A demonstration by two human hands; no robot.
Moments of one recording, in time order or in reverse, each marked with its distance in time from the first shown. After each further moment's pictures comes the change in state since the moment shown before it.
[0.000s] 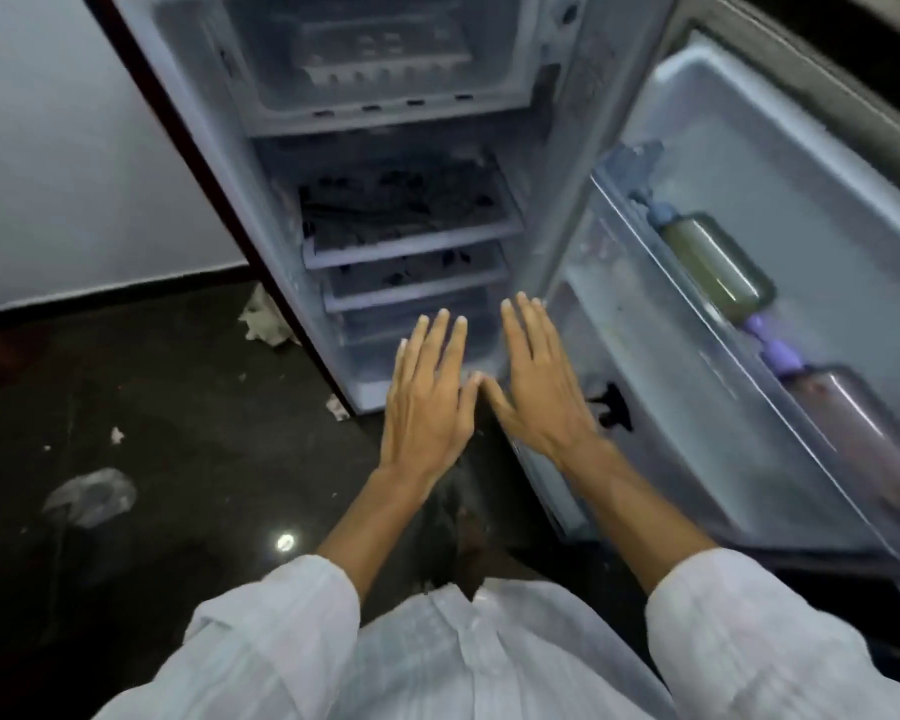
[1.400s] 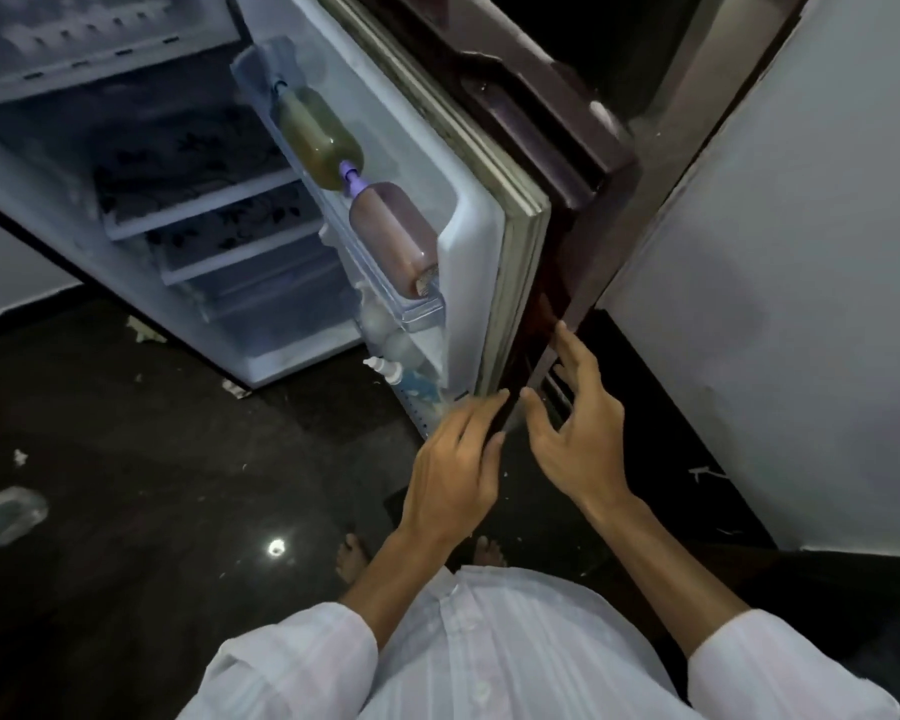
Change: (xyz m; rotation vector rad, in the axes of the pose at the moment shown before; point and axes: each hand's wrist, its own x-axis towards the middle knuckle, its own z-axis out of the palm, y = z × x) left_hand -0.210 0.323 0.108 -0.367 -0.175 0.225; right_hand -0.354 0.162 -0.153 0.557 0.401 0.425
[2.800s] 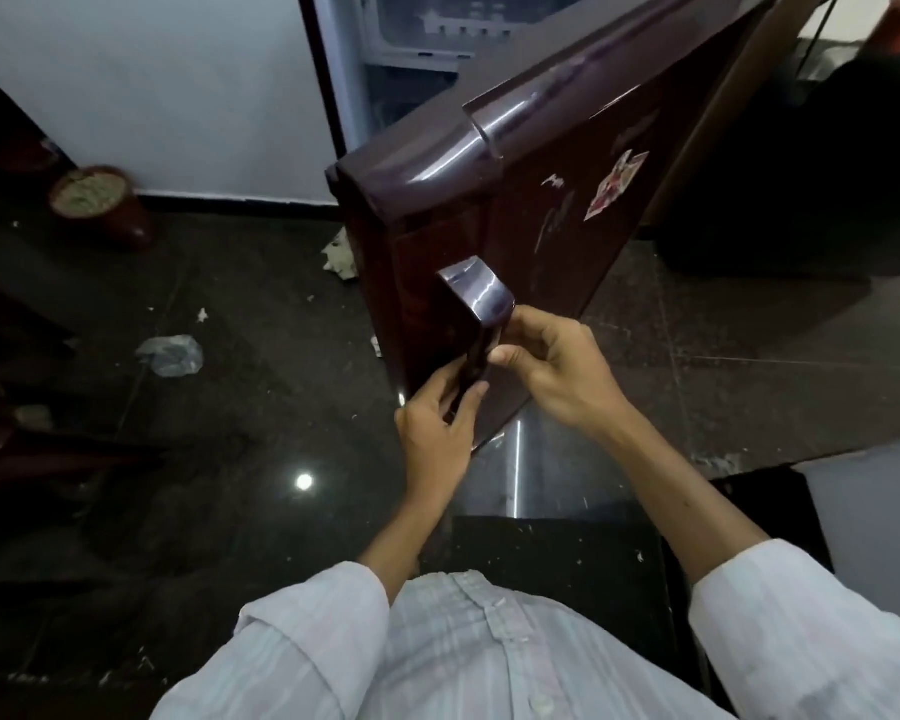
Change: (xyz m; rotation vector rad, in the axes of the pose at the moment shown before) left_hand -0.021 -0.126 -0.165 -0.378 0.779 -0.579; right_hand 0.081 -0.176 0.205 0.176 -0.830 -0.313
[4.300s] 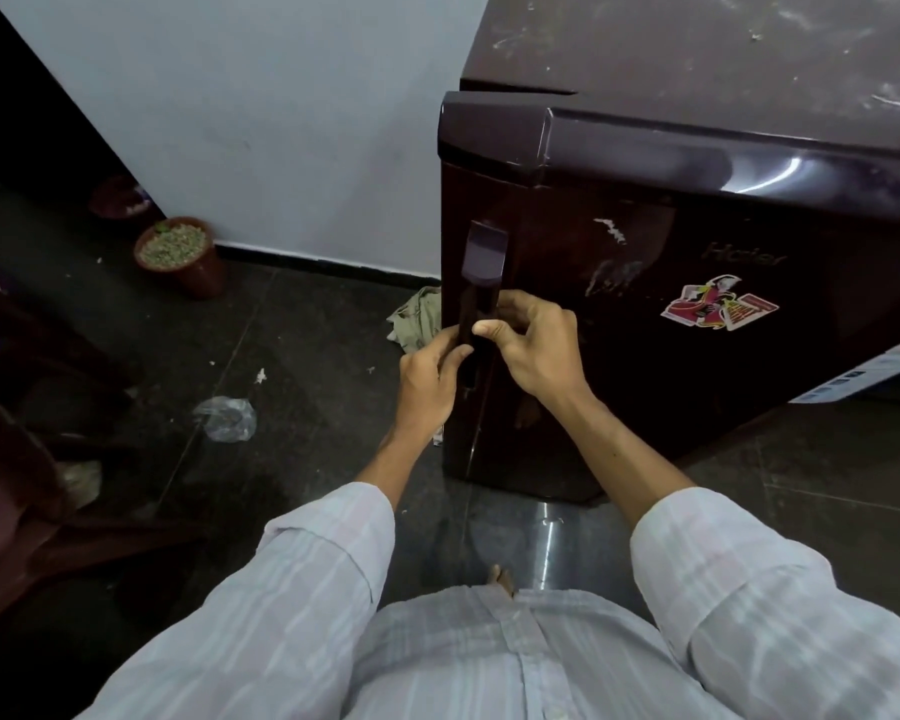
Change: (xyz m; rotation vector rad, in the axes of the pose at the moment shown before) left_hand 0.367 -0.056 -0.093 0.273 -0.034 0.174; right_hand 0.352 -0.012 0.097 -0.101 0.153 -0.062
